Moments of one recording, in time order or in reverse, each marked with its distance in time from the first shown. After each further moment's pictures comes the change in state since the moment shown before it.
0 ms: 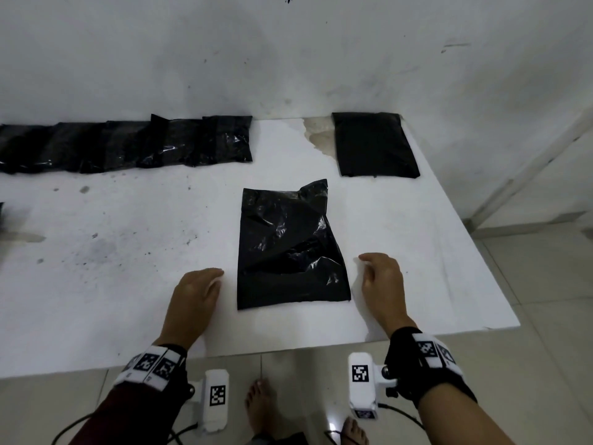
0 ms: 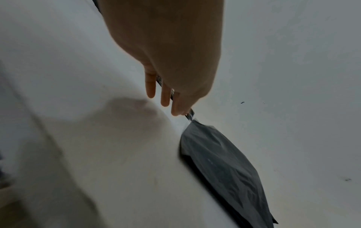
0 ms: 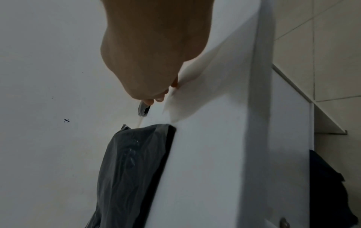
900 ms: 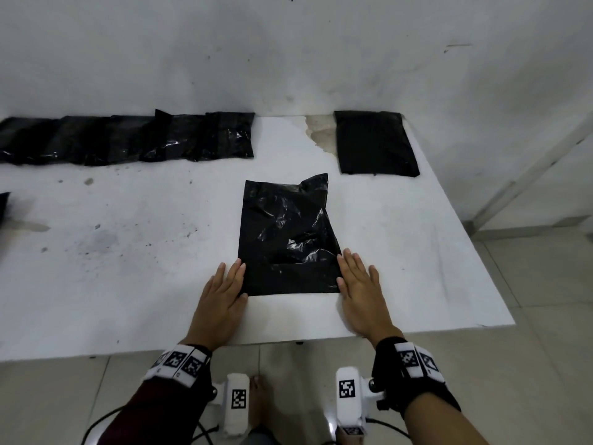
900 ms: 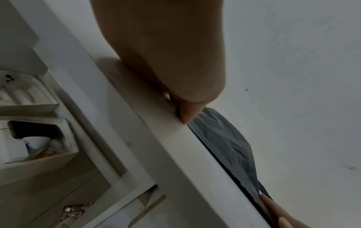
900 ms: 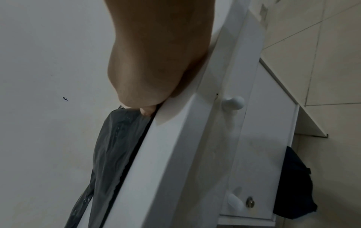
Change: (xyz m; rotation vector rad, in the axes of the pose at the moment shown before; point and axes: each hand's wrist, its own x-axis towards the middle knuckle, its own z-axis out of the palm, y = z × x) left_hand -0.018 0.016 0.033 0.179 -0.414 -0.044; right_hand -0.022 -0.014 0.004 -0.384 -0.533 -0.092
